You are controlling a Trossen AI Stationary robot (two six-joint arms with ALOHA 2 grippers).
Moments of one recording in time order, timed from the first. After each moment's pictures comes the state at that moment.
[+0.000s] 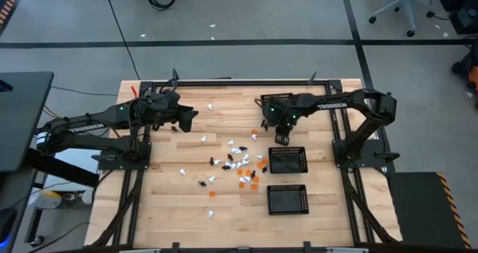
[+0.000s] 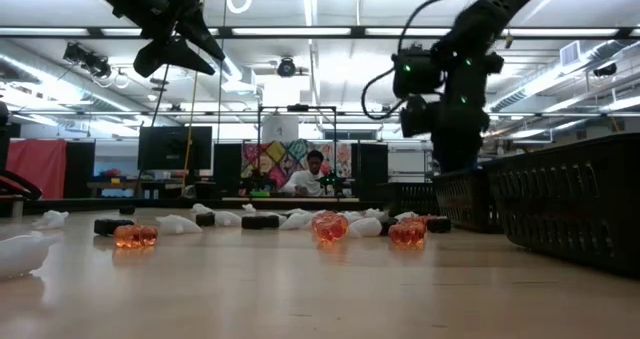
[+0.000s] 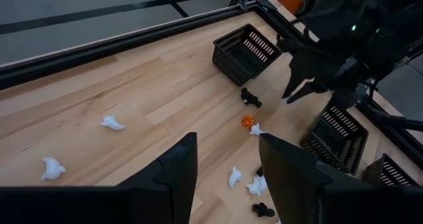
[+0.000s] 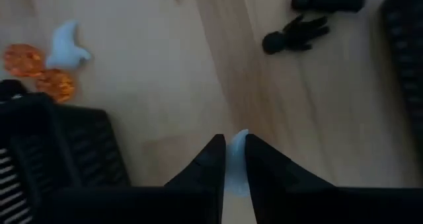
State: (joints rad) left arm 0.25 0.82 0.76 -0.46 -0.22 -0.61; right arm -0.37 1.61 0.96 -0.68 -0.18 -0.08
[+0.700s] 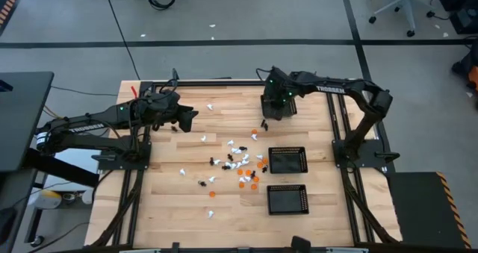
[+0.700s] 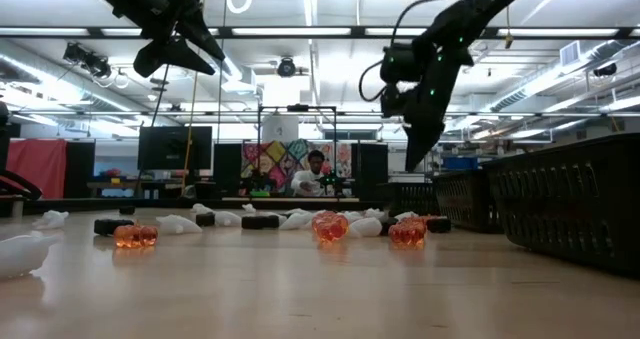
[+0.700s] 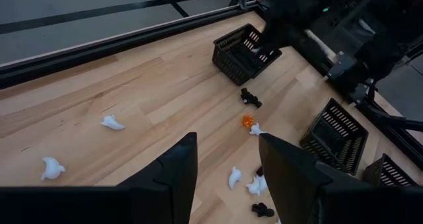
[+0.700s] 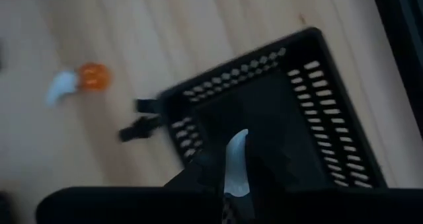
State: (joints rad) left arm 0.25 0.82 0.76 -0.46 -0.22 -0.62; right arm -0.59 1.68 1.18 -0.68 -0.09 -0.23
